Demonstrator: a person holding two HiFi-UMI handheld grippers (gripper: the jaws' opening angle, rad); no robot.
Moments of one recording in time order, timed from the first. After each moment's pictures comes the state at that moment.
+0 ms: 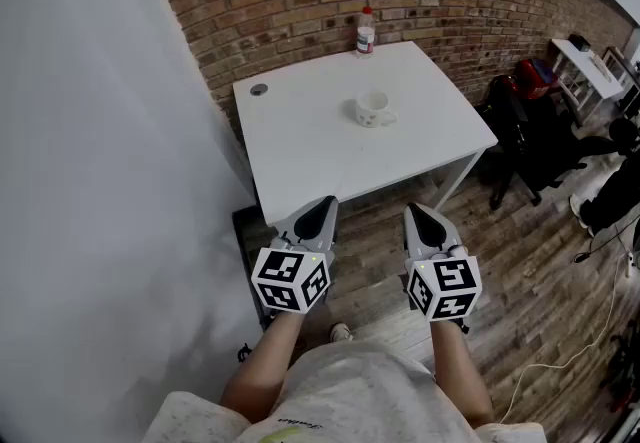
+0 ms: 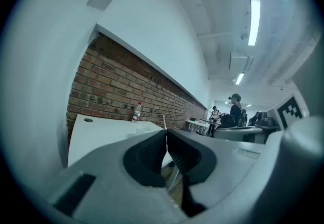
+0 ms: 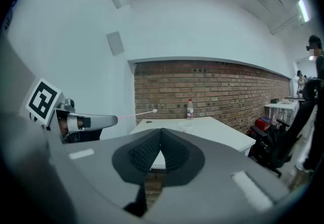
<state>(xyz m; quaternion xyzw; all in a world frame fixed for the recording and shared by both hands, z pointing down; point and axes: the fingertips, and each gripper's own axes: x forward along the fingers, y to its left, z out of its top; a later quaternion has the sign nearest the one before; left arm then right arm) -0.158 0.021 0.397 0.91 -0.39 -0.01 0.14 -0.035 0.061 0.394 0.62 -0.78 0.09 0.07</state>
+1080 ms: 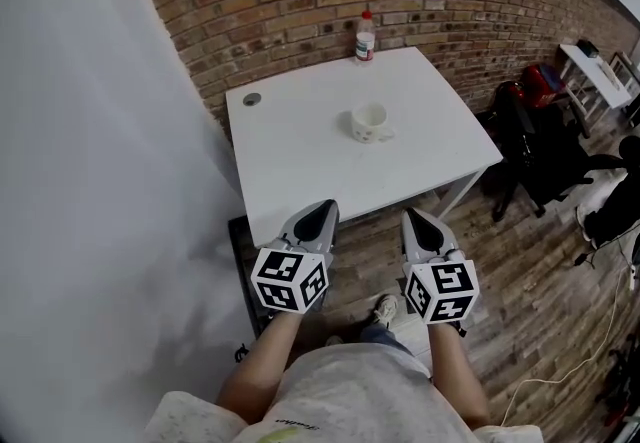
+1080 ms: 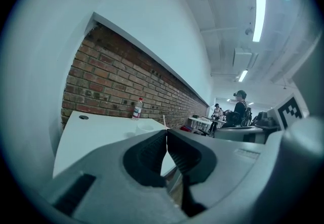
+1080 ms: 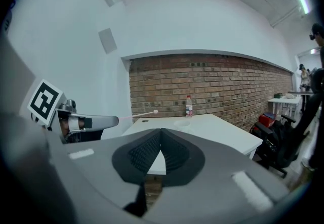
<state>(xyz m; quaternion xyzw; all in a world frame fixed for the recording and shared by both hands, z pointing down) -0.119 -0.048 0.419 0.90 -0.40 0.01 0.15 0.003 -0.009 0.416 0.61 -0.78 0.10 0.06</state>
